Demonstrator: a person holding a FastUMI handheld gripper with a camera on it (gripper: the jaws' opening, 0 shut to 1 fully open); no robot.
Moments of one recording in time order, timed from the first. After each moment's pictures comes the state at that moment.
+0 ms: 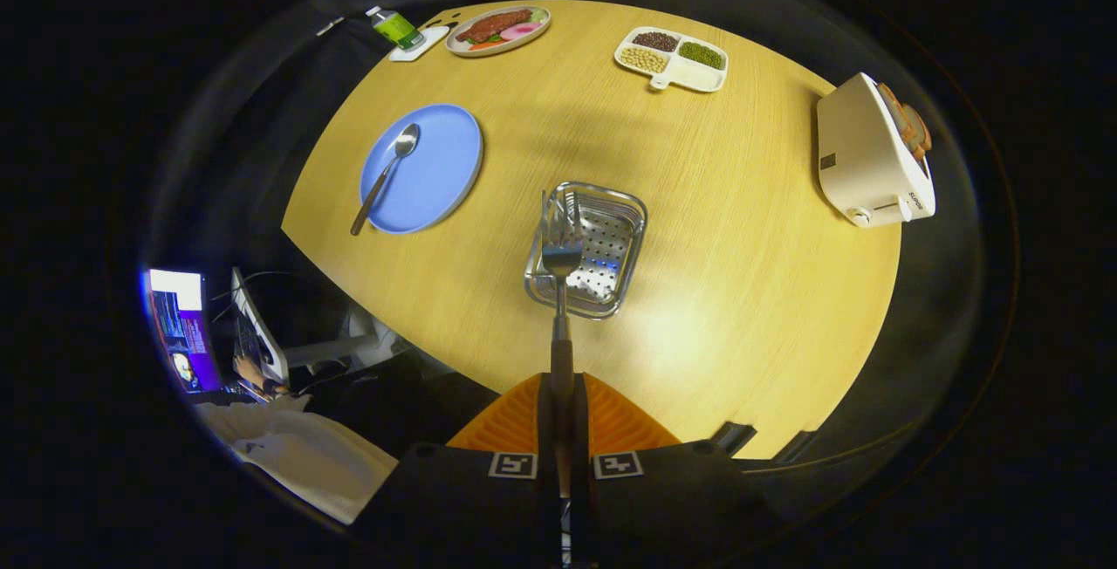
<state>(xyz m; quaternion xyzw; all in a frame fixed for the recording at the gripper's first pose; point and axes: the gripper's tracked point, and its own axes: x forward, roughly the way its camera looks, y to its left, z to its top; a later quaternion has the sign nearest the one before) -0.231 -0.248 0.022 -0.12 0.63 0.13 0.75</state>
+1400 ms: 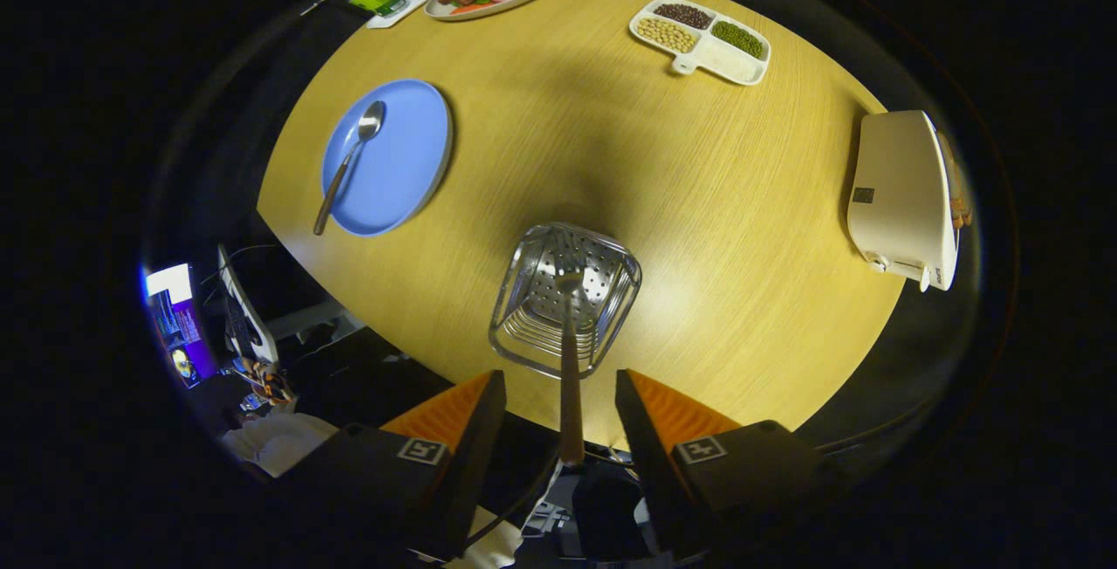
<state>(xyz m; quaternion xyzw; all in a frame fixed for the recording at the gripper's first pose) -0.179 -0.233 0.011 -0.13 0.68 0.13 0.71</state>
